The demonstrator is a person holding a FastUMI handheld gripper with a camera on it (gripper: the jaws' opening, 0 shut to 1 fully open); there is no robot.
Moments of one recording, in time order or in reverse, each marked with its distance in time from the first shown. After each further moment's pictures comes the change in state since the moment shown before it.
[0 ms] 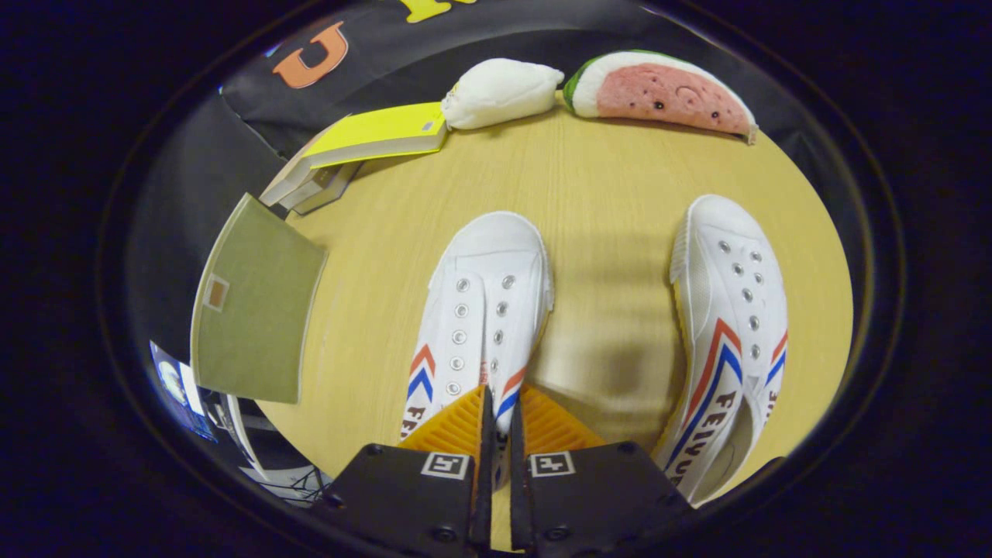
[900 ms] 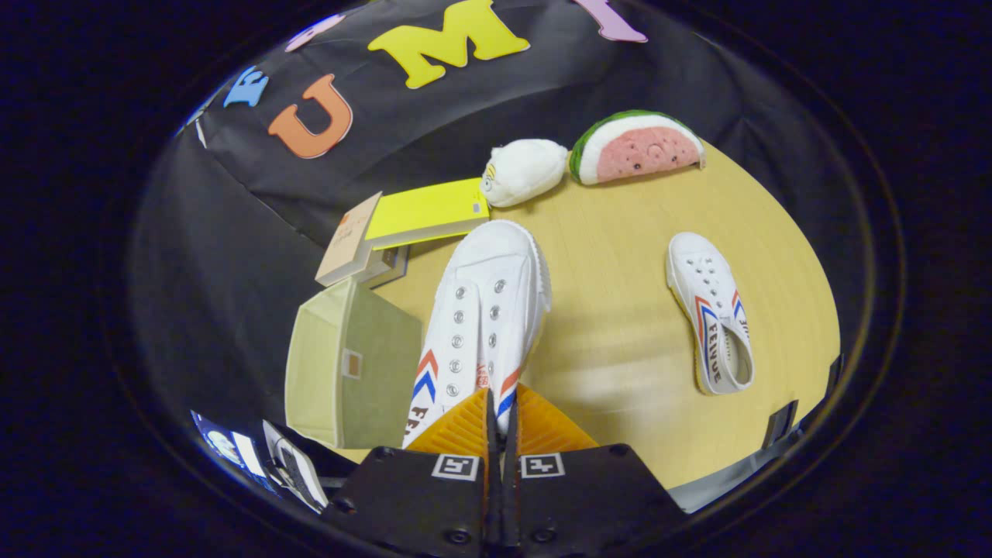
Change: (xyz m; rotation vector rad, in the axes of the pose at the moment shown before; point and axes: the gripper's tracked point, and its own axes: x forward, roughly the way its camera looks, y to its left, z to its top) arm -0.133 0.159 0.011 0.173 -0.245 0.033
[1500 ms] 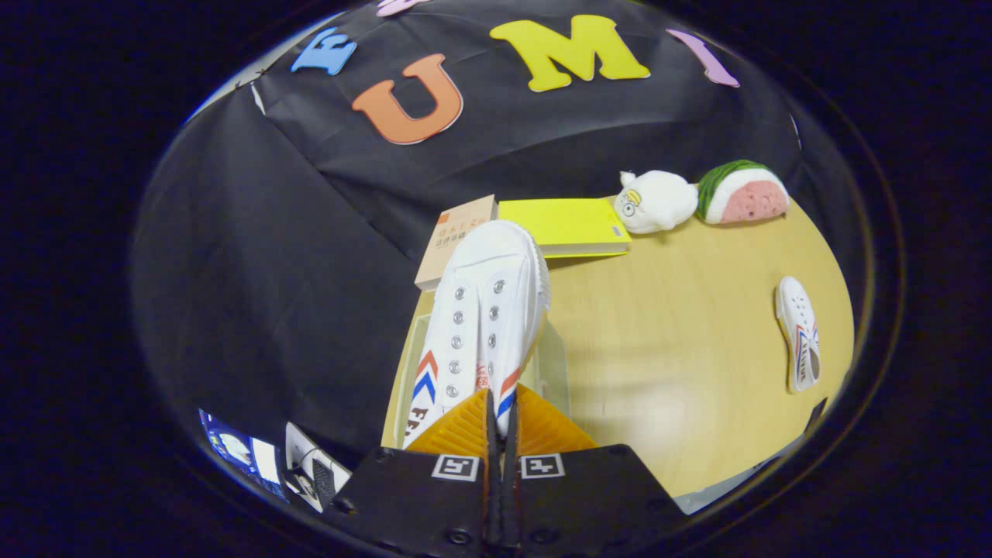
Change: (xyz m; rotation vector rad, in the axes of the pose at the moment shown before) arm 0.039 0.220 -0.024 -0.145 0.002 0.107
